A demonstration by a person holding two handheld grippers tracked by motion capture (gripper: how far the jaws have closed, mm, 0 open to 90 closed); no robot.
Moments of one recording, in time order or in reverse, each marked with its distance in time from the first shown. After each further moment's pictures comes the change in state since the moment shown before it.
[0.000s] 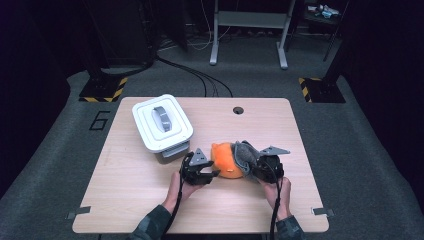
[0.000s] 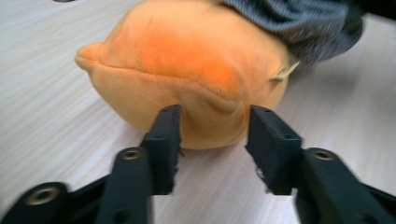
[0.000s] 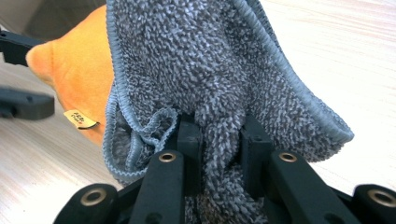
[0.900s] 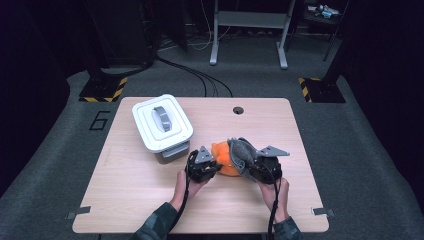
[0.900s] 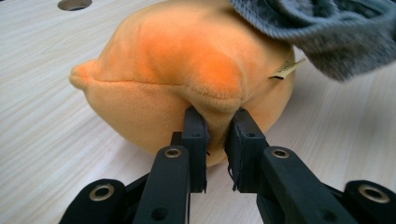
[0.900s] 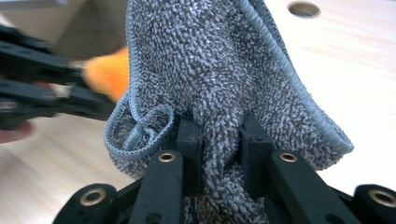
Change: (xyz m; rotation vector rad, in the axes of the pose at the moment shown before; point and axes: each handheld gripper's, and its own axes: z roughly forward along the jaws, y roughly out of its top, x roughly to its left) left arm -0.002 0.011 0.013 -0.041 0.021 -0.060; right arm 0.021 0.009 -0.016 -0.073 0.000 -0.038
